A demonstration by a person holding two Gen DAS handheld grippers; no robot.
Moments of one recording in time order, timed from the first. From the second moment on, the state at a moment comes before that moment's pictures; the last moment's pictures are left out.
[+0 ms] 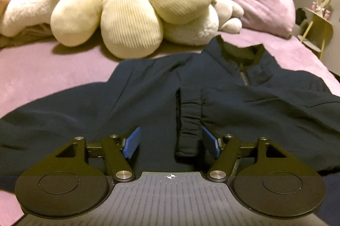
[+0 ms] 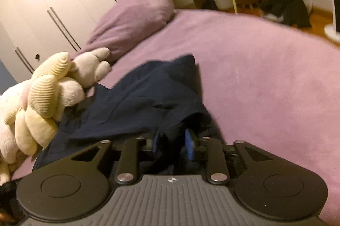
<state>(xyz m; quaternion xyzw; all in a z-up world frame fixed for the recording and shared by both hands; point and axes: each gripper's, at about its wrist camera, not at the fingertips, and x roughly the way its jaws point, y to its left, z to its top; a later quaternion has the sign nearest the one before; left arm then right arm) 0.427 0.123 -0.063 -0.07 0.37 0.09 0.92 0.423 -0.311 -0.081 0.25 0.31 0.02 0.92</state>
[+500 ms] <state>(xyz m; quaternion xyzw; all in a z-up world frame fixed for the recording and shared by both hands) 0.448 0.103 -0.093 -0.04 0.40 0.11 0.91 0.461 -0.247 -0.106 0.01 0.31 0.01 0.95</state>
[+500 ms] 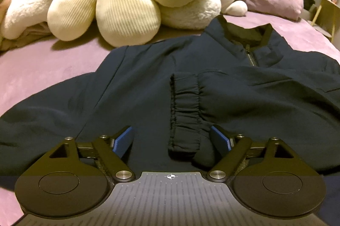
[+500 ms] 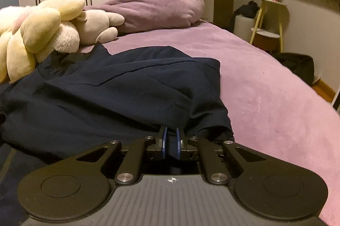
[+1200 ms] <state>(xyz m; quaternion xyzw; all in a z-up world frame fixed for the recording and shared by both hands) 0.362 0.182 -0.056 -0.13 0.41 0.08 0.90 0.447 -0.225 -0.087 -0.08 0.31 -0.02 0.95</state>
